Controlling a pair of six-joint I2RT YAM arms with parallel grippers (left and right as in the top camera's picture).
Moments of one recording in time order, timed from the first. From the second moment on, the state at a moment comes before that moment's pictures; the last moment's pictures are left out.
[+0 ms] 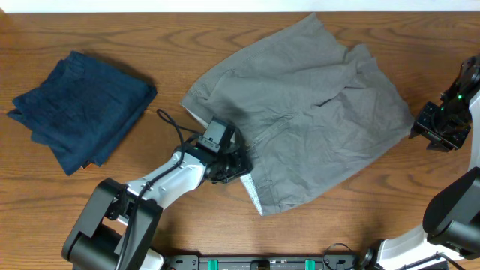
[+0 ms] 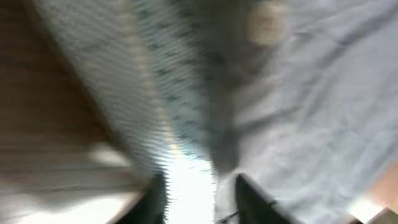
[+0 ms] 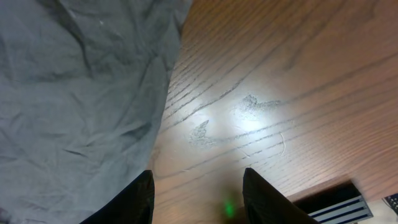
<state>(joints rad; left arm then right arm) -0.52 1.63 0.73 -0.27 0.42 -0.86 -0.41 1.78 1.53 -1.38 -0.03 0.25</state>
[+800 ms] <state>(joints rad) -0.55 1.66 0.73 -0.12 0.44 -0.85 -0.41 1.78 1.53 -1.38 -0.03 0.23</state>
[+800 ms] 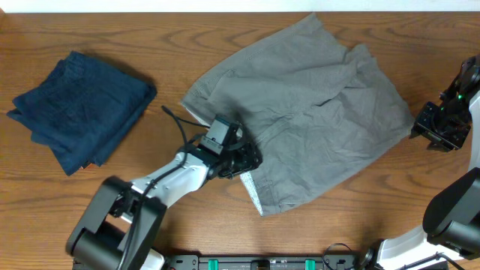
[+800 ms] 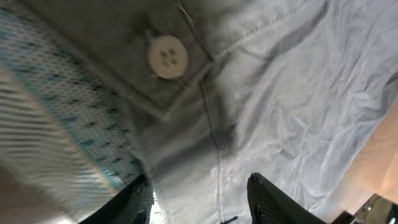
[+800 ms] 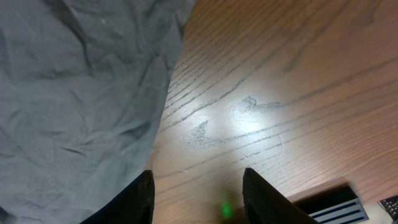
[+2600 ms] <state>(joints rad) -0.32 1.18 0.46 -0.65 0.29 -1.03 -0.41 1.60 0.89 -0.98 -0.34 0.26</state>
